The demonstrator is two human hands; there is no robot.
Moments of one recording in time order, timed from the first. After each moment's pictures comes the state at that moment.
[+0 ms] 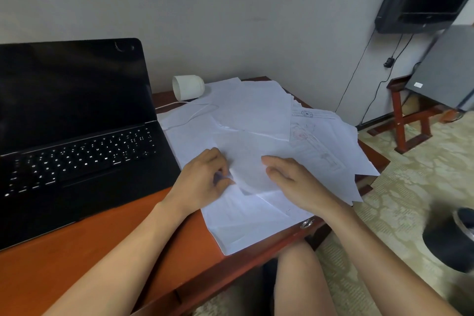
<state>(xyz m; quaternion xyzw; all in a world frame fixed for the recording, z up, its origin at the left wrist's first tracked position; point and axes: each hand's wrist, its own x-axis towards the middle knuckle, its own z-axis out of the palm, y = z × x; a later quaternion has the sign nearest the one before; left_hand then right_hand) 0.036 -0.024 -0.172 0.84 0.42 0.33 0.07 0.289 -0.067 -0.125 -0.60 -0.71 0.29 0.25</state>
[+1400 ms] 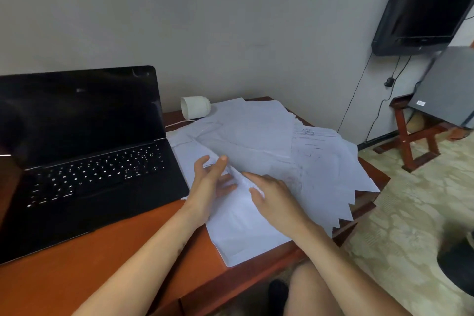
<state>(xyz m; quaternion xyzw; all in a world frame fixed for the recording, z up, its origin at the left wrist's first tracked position) 0.064 -0.040 -0.142 0.39 0.43 0.53 0.62 0.245 -0.067 -0.137 -0.50 -0.79 0.14 0.31</state>
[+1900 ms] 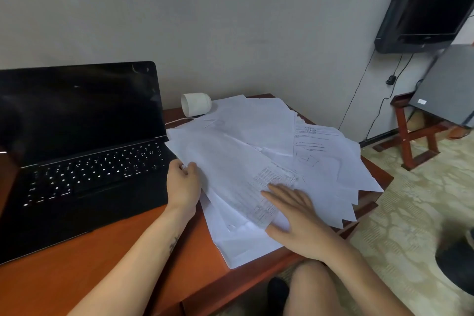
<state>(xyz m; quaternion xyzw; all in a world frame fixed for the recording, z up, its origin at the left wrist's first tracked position) 0.034 -0.024 -0.155 0.35 0.60 0.59 0.41 0.296 -0.093 -0.165 -0.55 -0.82 0.11 0.10</state>
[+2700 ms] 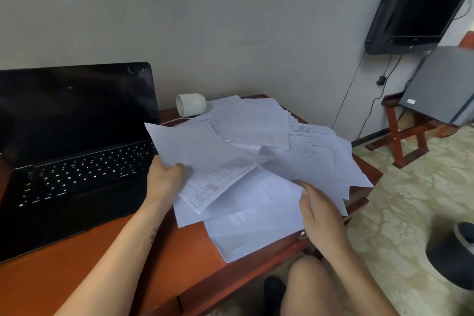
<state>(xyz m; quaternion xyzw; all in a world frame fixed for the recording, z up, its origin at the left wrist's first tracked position) -0.001 -0.027 -0.135 0.40 0.62 0.54 0.41 0.320 -0.110 -0.170 -0.64 -0.66 0.10 0.37</state>
